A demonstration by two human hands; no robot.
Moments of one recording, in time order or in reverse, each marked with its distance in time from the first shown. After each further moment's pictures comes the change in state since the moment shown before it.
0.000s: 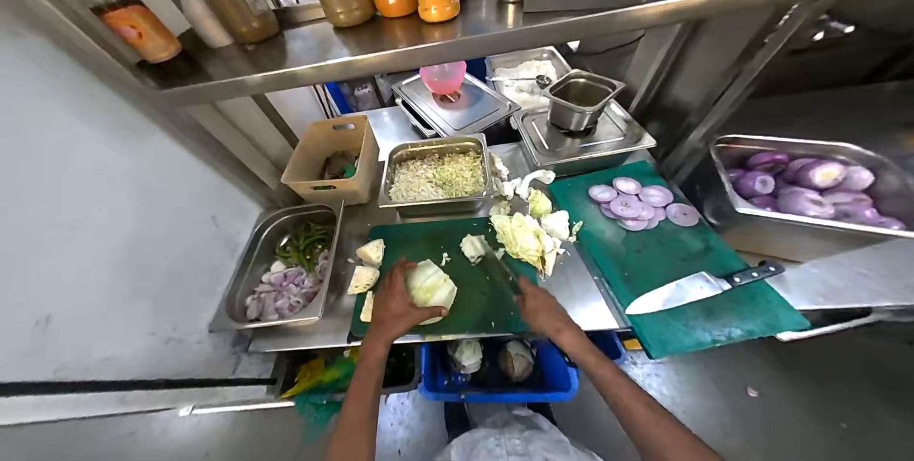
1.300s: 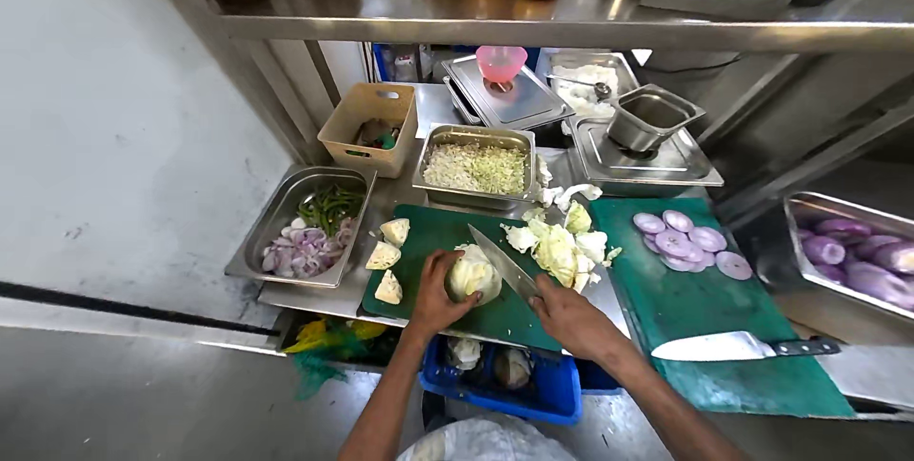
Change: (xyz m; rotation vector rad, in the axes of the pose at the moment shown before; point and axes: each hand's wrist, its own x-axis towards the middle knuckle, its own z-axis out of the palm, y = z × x) left_hand -0.003 0.009 0.053 -0.399 0.284 0.162; right_hand -0.043 -0.078 -0.062 -0.293 -0.102 -0.126
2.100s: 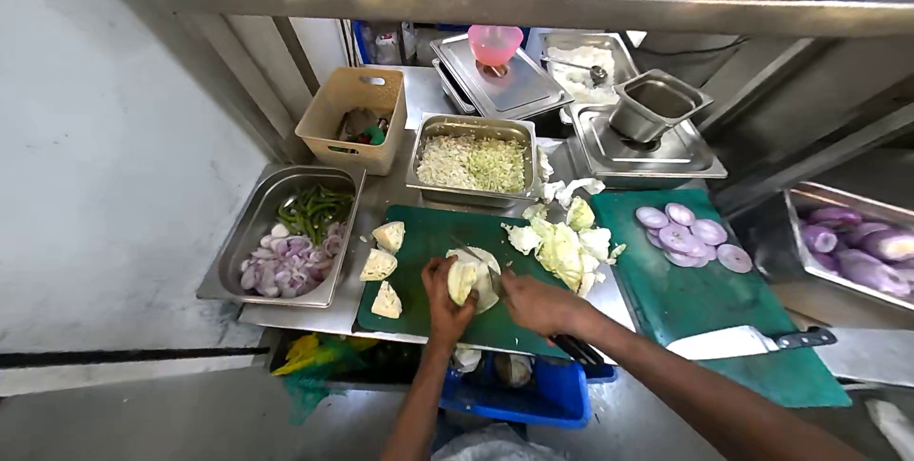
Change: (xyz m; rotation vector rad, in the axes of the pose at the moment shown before) left_hand 0.003 -0.033 0.049 -0.246 0.294 0.035; right_hand 0.051 -0.061 -0.022 -0.052 -0.335 0.021
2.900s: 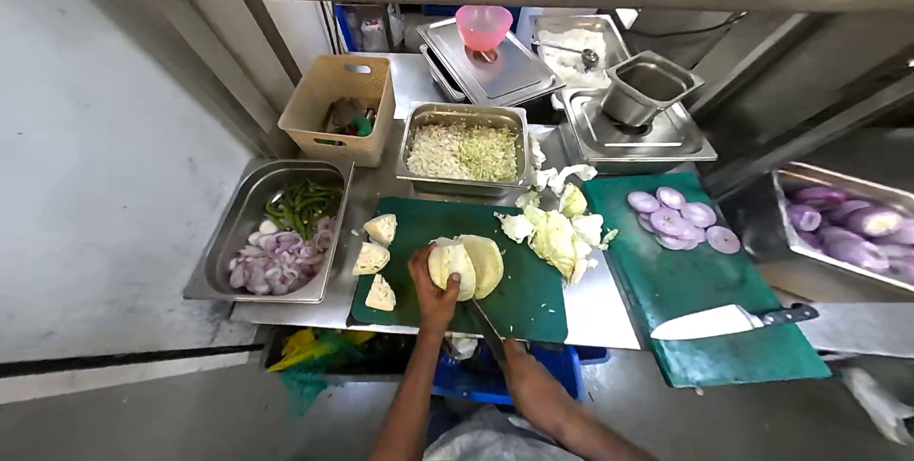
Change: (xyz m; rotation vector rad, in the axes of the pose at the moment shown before) left_hand 0.004 -0.003 -0.002 -0.093 0.063 -0.180; right_hand 0.010 0.035 0.157 0.224 0.099 0.117
